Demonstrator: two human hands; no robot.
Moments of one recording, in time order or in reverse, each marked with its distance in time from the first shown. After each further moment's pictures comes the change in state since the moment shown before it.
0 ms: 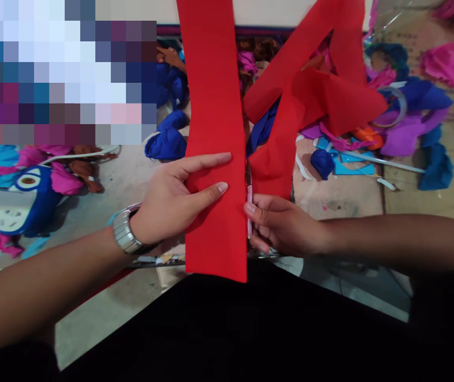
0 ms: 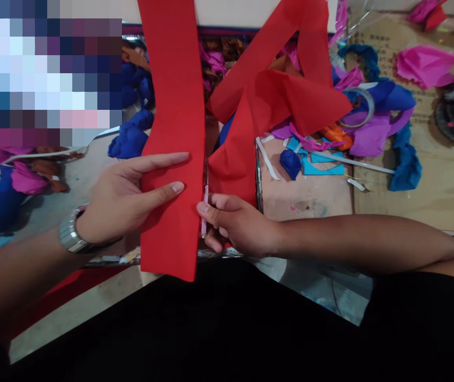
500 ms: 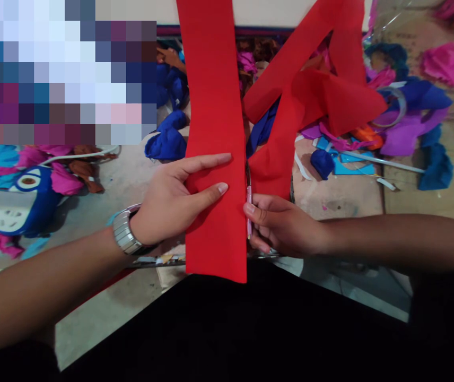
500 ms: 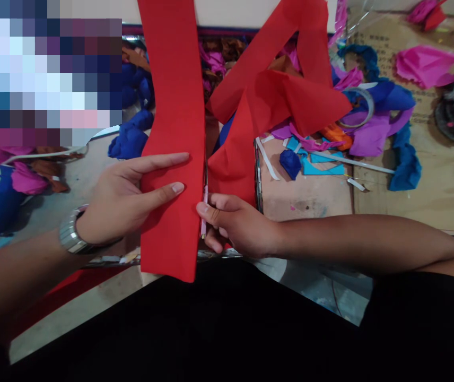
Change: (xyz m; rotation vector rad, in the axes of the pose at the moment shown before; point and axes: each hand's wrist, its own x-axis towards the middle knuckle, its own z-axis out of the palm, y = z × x) left_hand 0.001 -0.001 0.002 -0.021 0.033 0.020; right_hand 0.001 0.000 0.002 0.015 0.010 -0.004
